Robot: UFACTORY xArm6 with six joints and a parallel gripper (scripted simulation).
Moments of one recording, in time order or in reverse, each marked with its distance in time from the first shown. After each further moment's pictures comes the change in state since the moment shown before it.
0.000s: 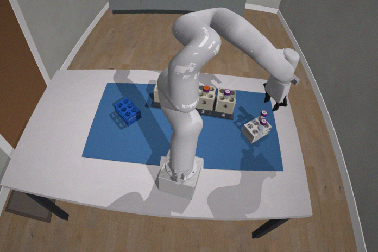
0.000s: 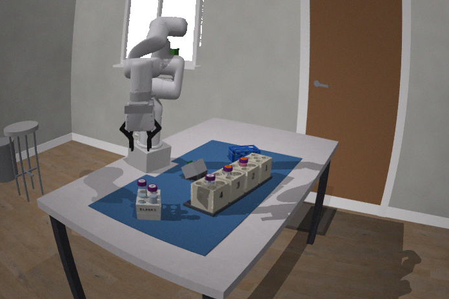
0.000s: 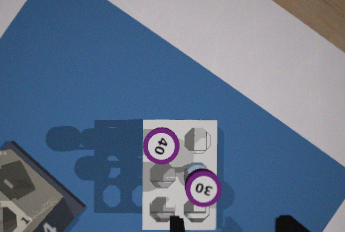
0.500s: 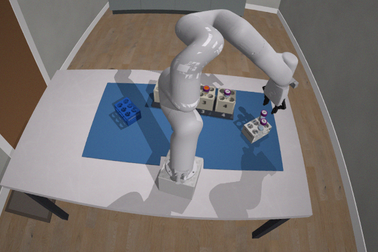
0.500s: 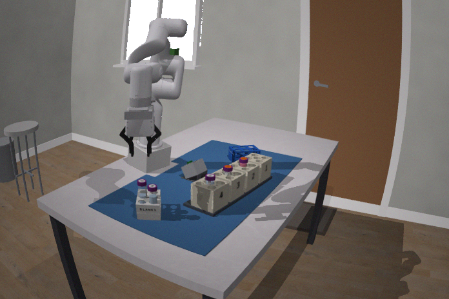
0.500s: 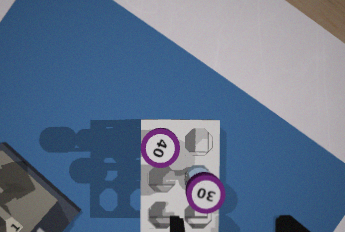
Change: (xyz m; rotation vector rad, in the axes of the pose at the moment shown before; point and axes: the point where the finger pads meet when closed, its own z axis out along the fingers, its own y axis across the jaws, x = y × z) arm 0.000 0.000 0.019 0.000 -0.001 0.000
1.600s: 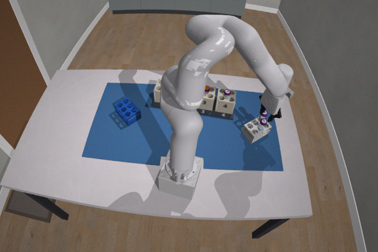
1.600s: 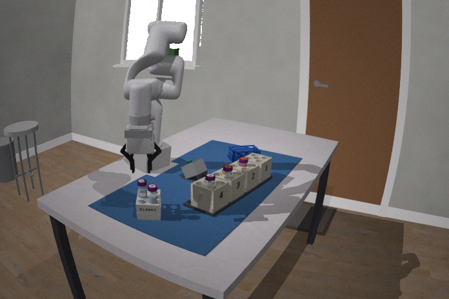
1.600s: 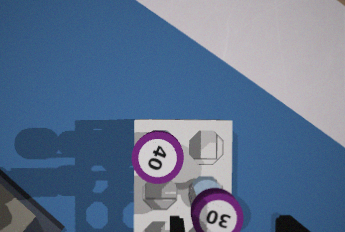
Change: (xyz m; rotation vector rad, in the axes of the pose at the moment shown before) arm 0.000 0.000 0.059 0.000 -0.001 0.000
